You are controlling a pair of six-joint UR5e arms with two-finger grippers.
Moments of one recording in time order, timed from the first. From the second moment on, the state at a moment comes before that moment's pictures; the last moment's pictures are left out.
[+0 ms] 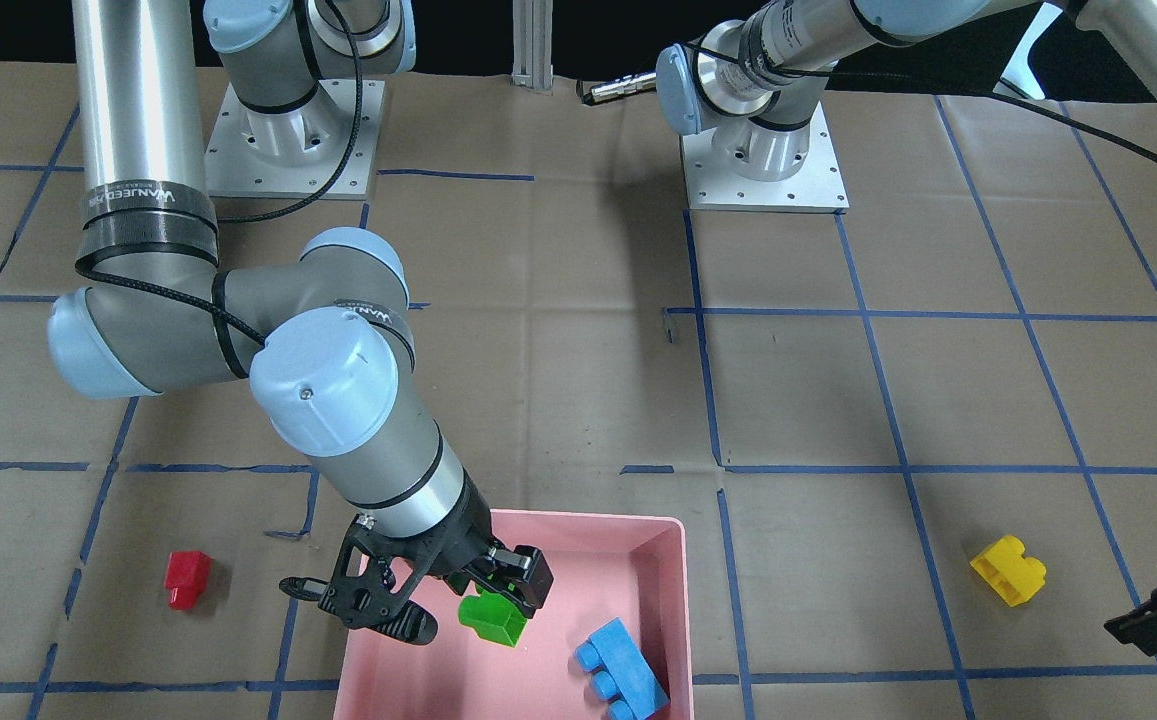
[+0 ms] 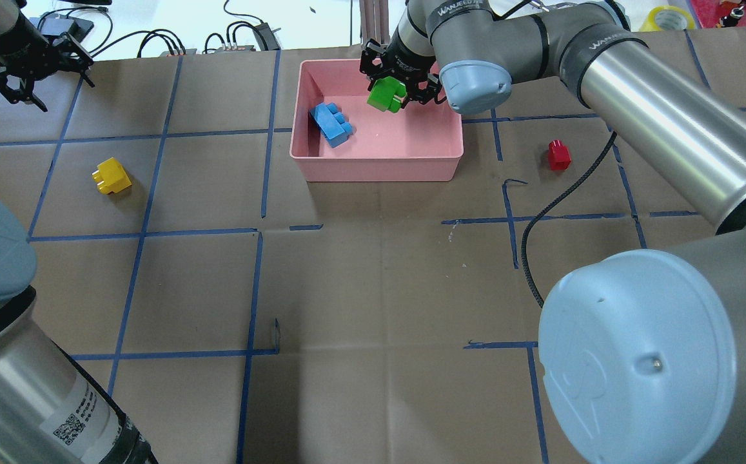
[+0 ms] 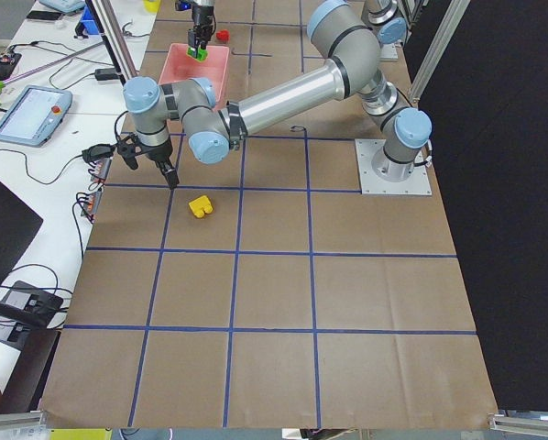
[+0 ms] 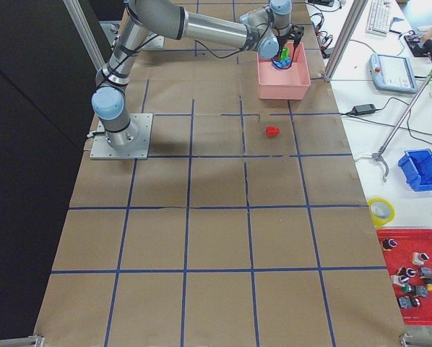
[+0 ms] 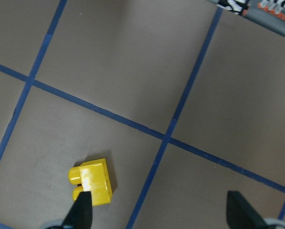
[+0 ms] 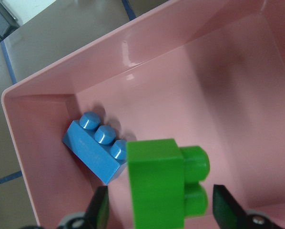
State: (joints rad) left arm -1.15 -2.24 -1.10 -1.31 1.63 -0.22; right arm 1.77 -0.95 1.28 -2.20 -1.32 0.64
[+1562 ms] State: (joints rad) left arm -1.12 -2.23 -1.51 -0.91 1.64 -0.23; right arm 1.49 -1.13 1.39 -1.87 -1.50 -0.15
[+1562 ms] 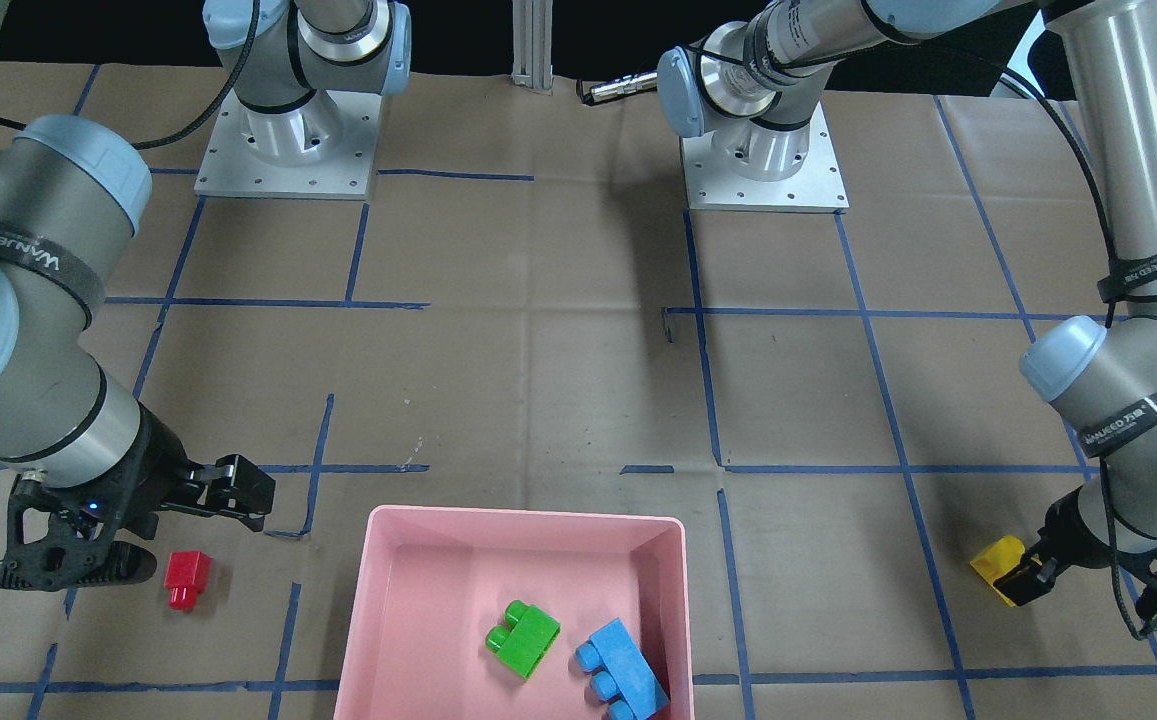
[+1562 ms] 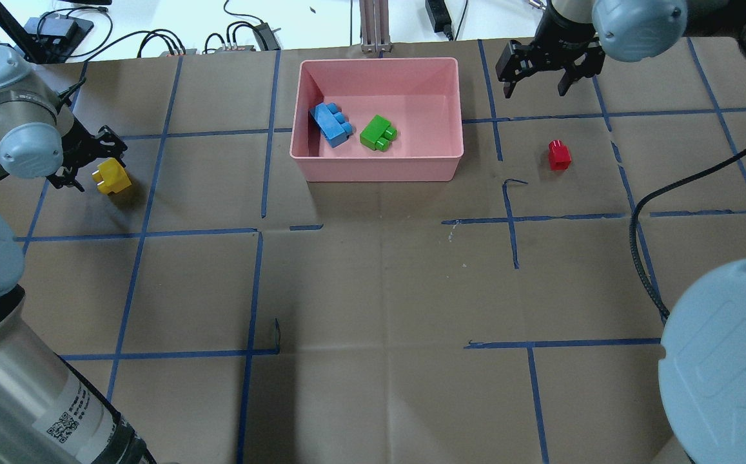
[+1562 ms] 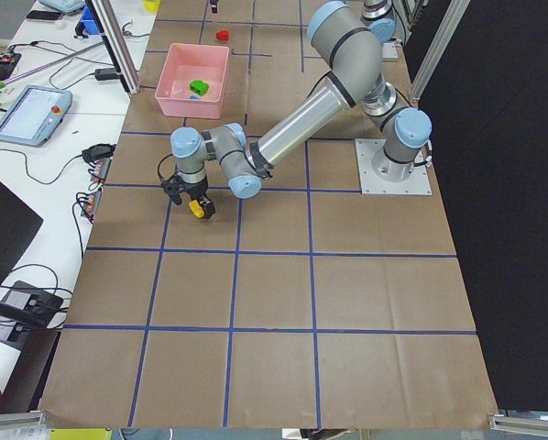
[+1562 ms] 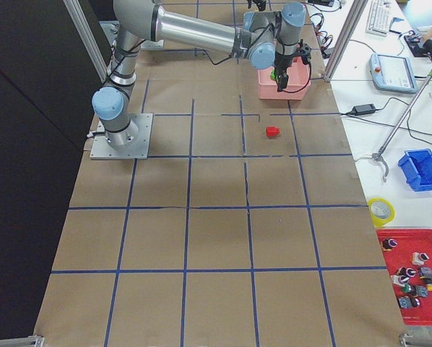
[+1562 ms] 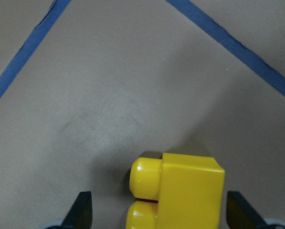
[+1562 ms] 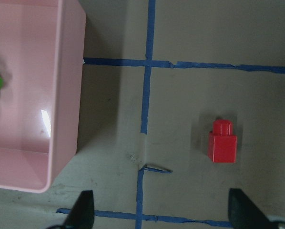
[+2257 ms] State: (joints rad) left arm -1.12 -2.24 -1.51 -0.92 1.60 -0.22; right arm 1.39 -1.11 1.67 -2.24 -1.51 -0.28
